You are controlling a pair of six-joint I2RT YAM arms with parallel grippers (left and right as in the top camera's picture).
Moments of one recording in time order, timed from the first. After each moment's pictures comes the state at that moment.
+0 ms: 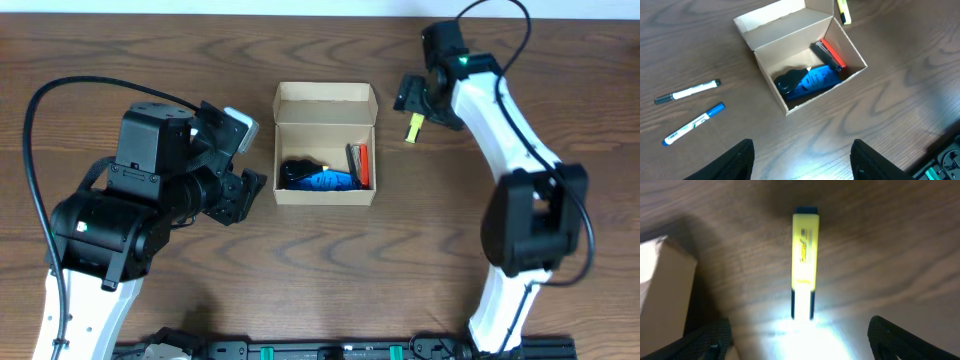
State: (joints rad) left arm -0.30 1.14 1.40 -1.16 0.28 0.12; right arm 0.17 2.10 1.74 -0.91 0.10 0.52
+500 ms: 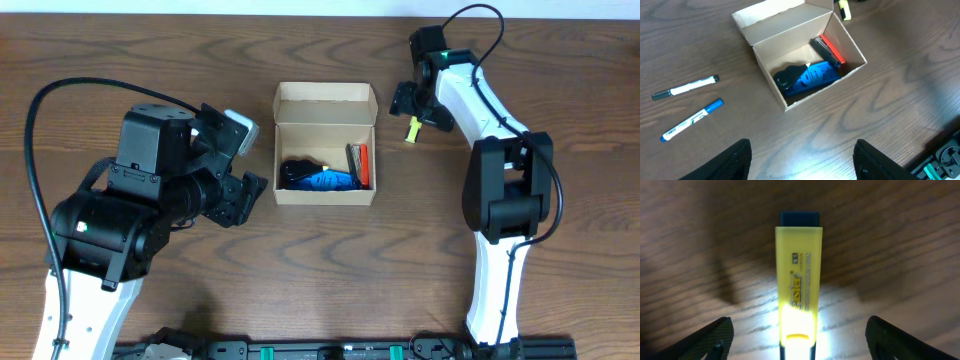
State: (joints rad) left arm -0.30 1.14 1.40 -1.18 0.28 0.12; right arm 0.15 2.32 1.87 -0.93 0.10 0.52
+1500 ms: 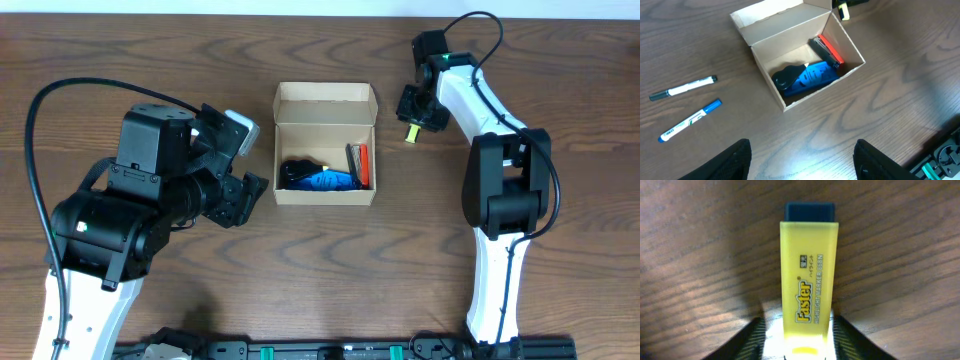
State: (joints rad) left arm -0.30 1.14 1.40 -1.18 0.29 0.12; right arm 0.14 2.35 1.87 -0.92 0.03 0.51
